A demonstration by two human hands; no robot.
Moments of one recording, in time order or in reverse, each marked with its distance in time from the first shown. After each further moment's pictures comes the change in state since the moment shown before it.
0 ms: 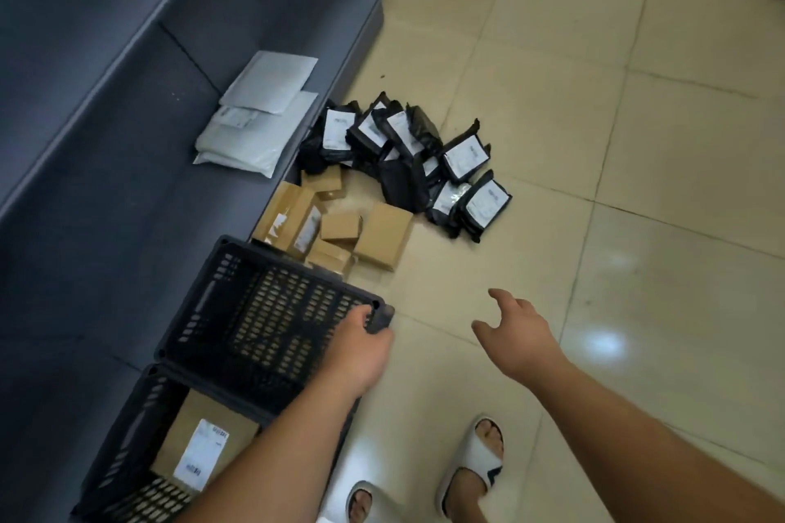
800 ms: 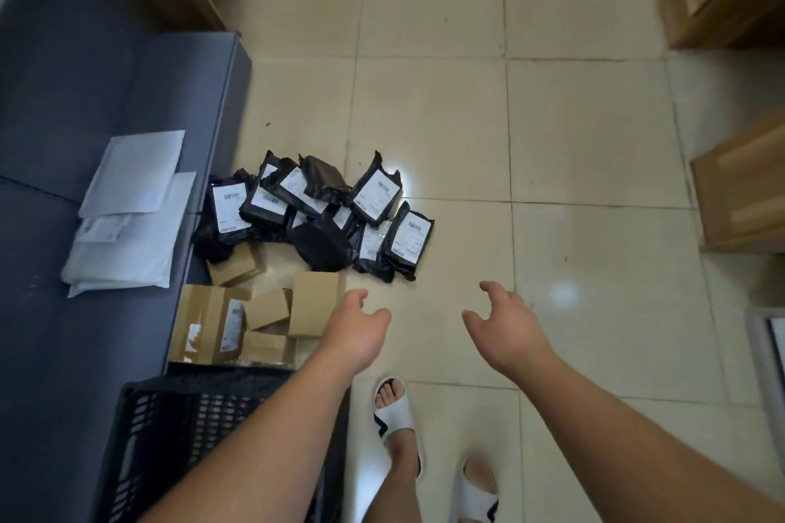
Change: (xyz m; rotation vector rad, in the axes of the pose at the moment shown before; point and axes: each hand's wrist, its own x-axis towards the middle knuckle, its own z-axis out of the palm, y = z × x) left_hand 0.124 0.217 0.066 0.242 -0.171 0.131; right_hand 0.113 0.018 -0.137 0.233 0.144 0.240
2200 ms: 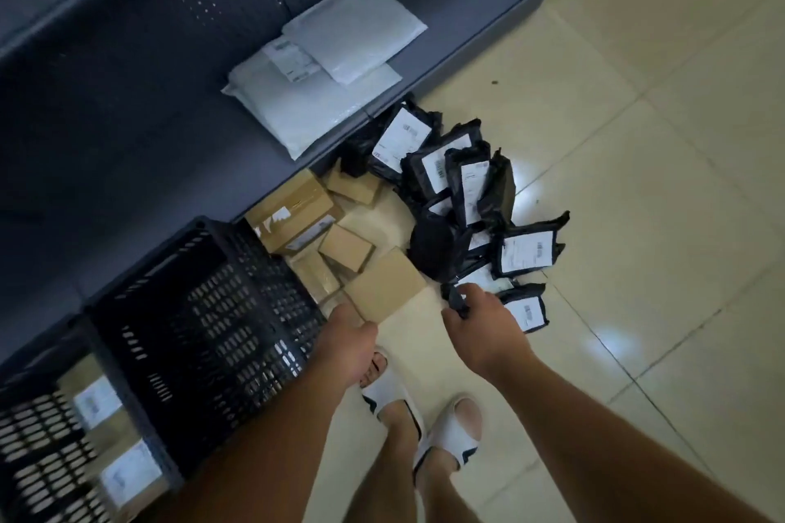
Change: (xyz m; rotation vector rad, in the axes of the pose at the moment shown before) left_hand 0.121 -0.111 -0.102 -0.709 0.250 -0.573; right_hand 0.149 -0.258 0.128 -0.596 -0.432 -0.531
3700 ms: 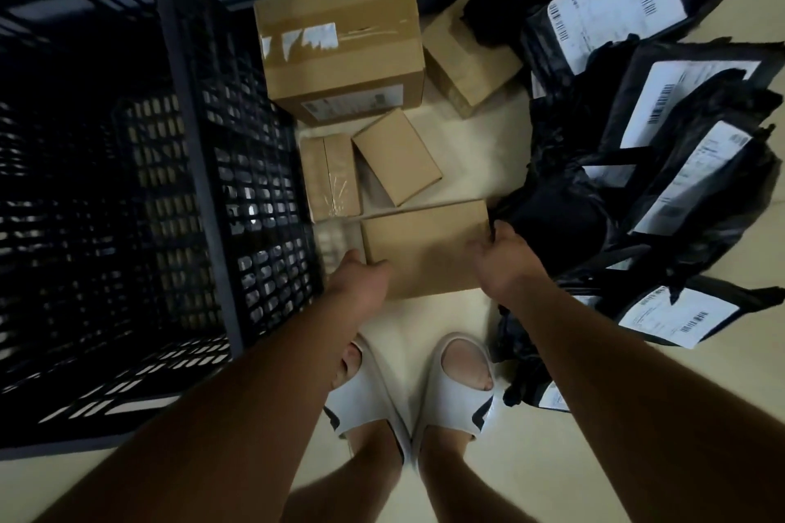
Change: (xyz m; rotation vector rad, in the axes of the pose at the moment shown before) left_hand 0.321 -0.122 0.106 -0.436 0.025 -0.356; right_hand 0.318 0.026 0.189 -0.271 -0.239 0.033
